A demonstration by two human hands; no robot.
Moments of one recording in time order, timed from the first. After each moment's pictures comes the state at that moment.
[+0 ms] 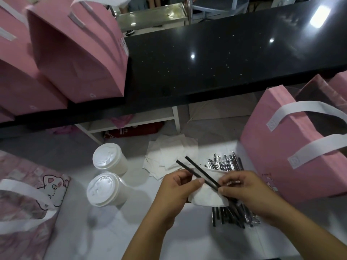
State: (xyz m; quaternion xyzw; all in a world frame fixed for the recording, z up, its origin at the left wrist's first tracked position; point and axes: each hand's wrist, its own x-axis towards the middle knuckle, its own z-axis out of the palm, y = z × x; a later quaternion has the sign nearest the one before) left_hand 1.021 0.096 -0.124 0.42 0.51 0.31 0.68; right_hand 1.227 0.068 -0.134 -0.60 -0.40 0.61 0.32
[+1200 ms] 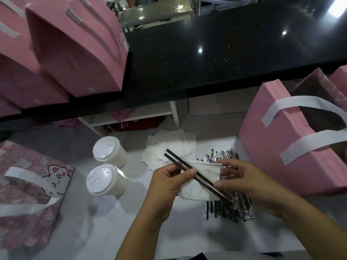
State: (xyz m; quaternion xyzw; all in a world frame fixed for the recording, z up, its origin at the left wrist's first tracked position) left_hand 1.035 0.087 -0.109 0.36 0.53 0.39 0.66; right_hand 1.250 0.073 -0.119 -0.54 -0.37 0.68 0.33
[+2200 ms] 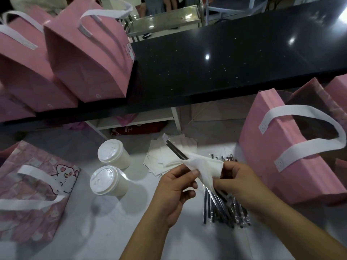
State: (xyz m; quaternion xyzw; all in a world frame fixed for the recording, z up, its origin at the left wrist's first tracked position) left_hand 1.057 0.078 -0.103 0.31 0.49 0.38 0.71; right_hand 1.236 0.072 -0.103 -0.52 -0.38 0.65 0.41
